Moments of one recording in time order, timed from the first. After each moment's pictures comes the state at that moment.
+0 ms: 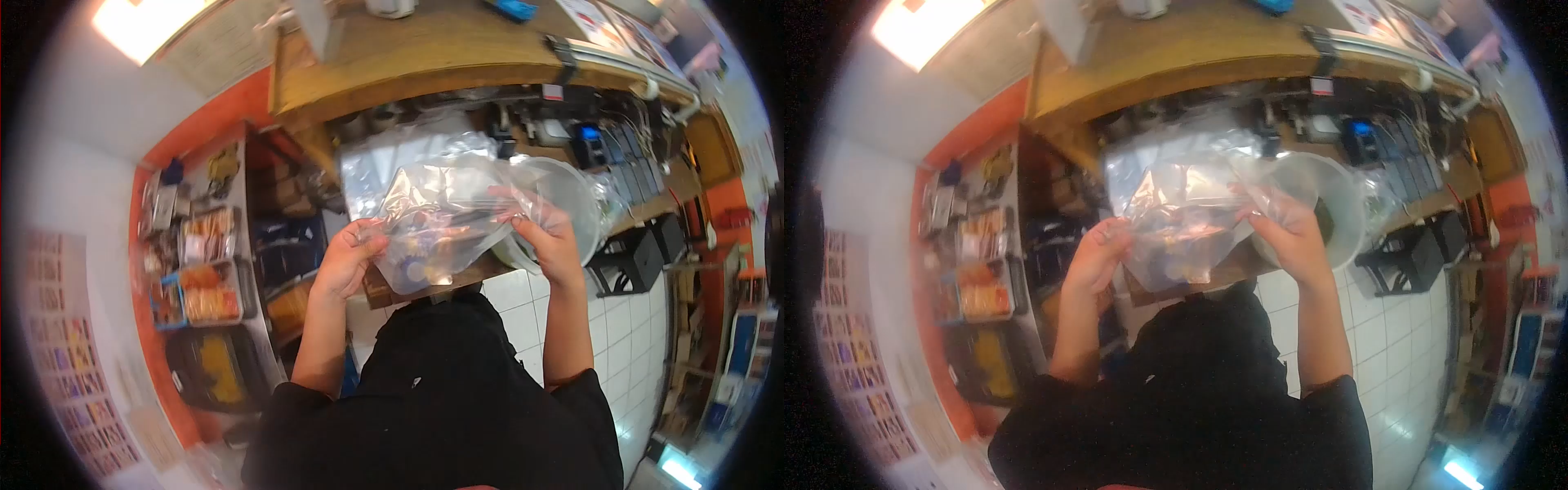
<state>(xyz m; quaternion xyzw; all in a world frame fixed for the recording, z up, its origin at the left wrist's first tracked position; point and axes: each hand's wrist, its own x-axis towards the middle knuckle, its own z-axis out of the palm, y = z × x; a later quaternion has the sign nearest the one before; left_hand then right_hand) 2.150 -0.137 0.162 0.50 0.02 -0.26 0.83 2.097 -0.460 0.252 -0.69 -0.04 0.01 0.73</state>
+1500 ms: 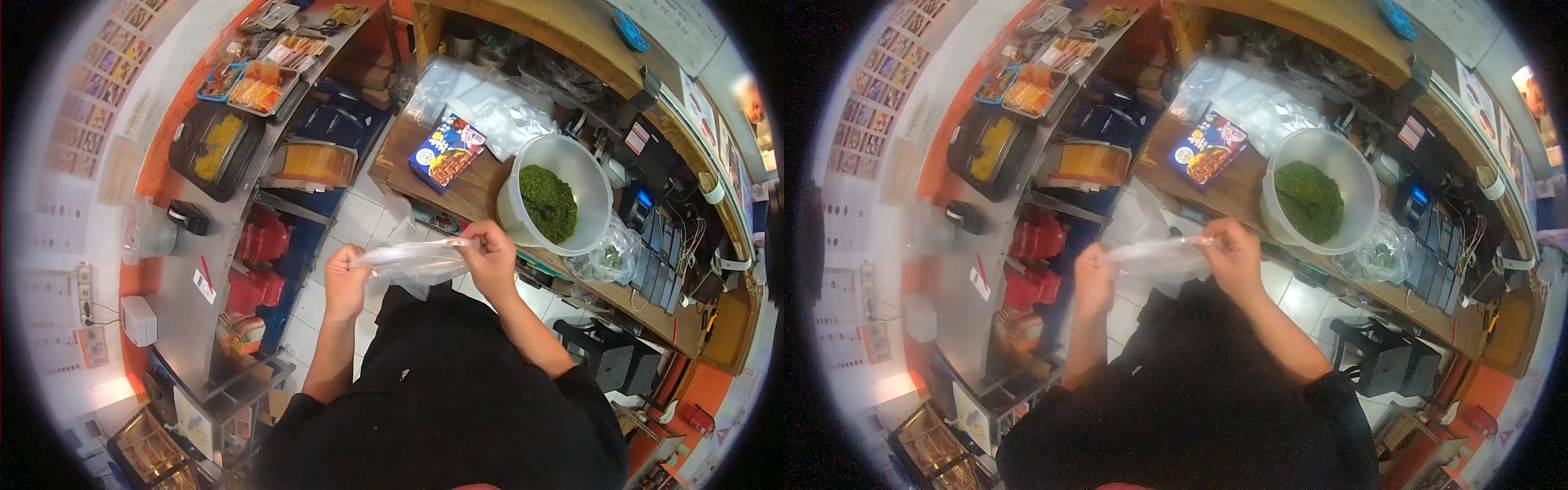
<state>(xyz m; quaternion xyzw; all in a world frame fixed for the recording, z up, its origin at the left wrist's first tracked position) 1.807 -0.299 0.152 0.64 0.28 0.13 0.70 1.952 -0.501 0.153 -0.72 -0.21 0.14 0.65</state>
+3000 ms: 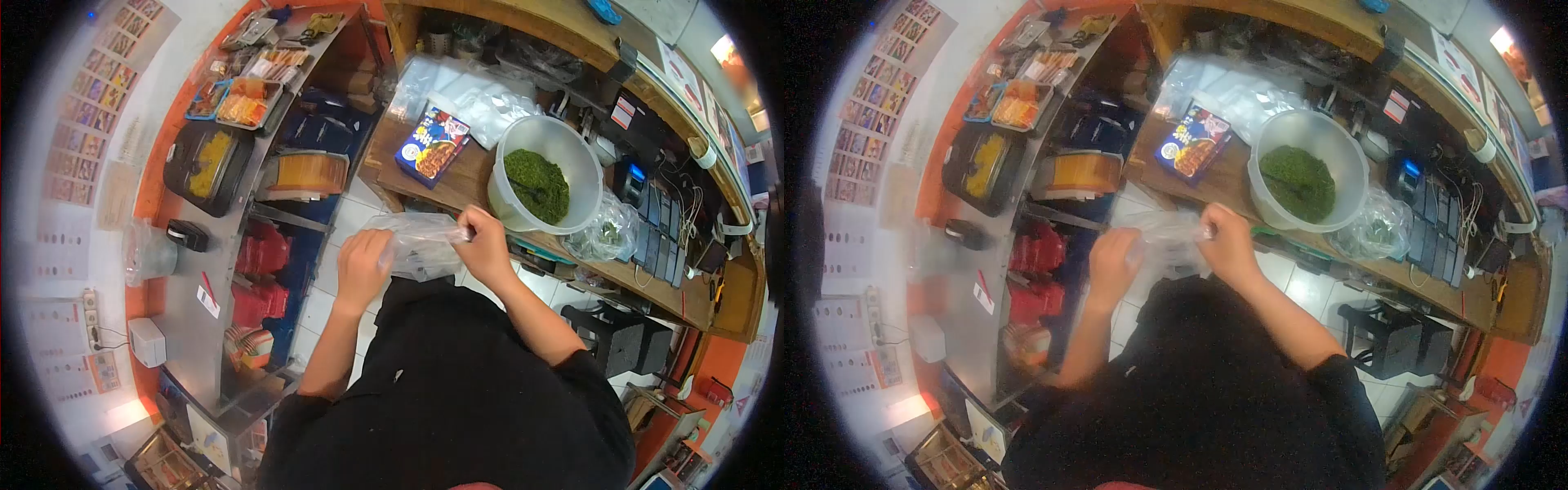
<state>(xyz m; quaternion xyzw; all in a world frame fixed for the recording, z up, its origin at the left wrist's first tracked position) 1.837 -0.298 0.164 0.95 0.07 0.27 0.17 1.956 -0.506 0.167 -0.80 -0.25 0.09 0.54</state>
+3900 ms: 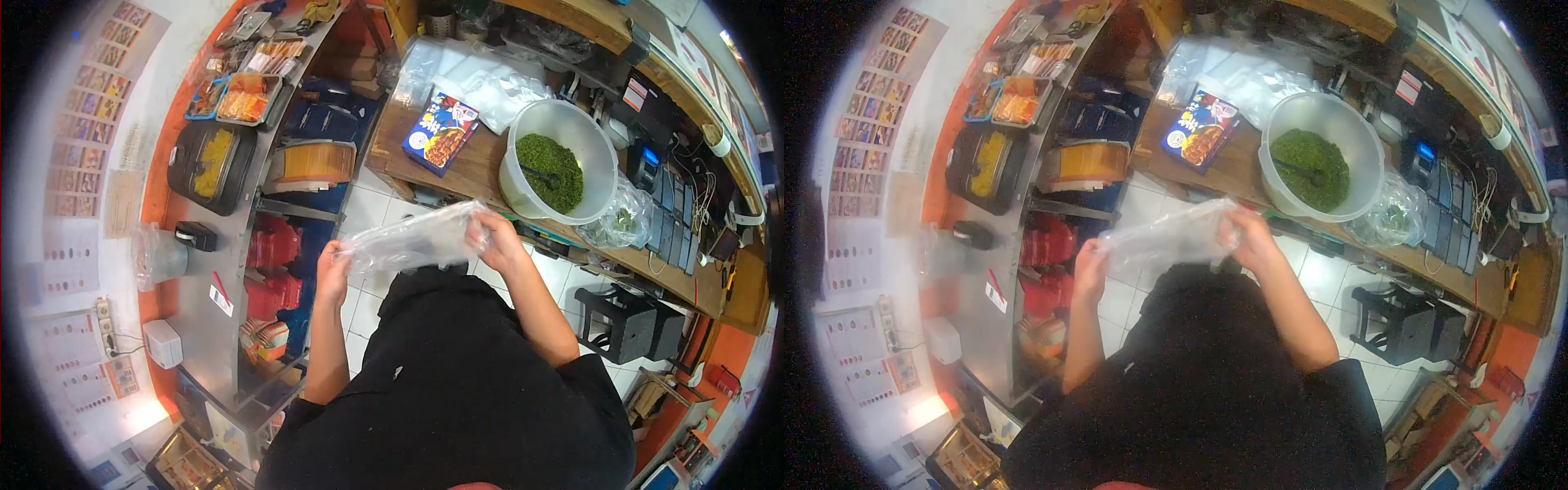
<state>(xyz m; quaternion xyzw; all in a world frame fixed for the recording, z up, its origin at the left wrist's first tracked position) 1.774 -0.225 0.065 0.58 0.34 0.10 0.74 1.972 -0.530 0.023 -0.24 0.09 0.47 0.84</state>
